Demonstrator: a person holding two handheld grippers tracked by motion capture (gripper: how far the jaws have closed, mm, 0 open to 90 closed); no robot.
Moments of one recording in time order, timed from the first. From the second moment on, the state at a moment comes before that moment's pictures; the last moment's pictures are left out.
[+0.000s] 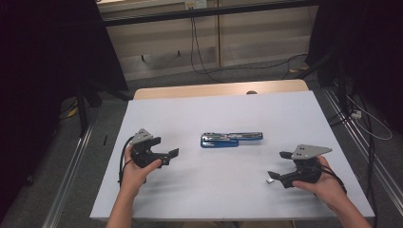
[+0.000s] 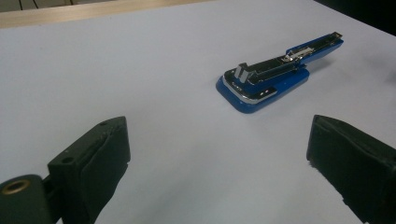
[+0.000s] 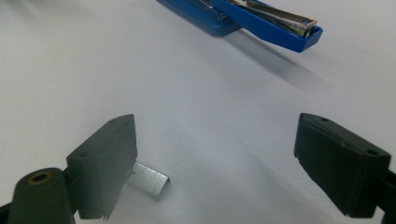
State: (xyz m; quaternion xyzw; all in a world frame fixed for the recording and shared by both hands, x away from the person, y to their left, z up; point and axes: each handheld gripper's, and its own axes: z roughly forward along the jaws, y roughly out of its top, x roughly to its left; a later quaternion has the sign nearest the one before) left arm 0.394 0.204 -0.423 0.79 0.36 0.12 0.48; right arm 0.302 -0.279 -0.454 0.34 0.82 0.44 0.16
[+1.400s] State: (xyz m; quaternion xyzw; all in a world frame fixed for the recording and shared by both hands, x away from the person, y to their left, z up) left arm 0.392 0.211 -0.428 0.79 0.37 0.12 0.48; right arm 0.289 -0.269 -0.461 0.23 0.89 0.39 0.07
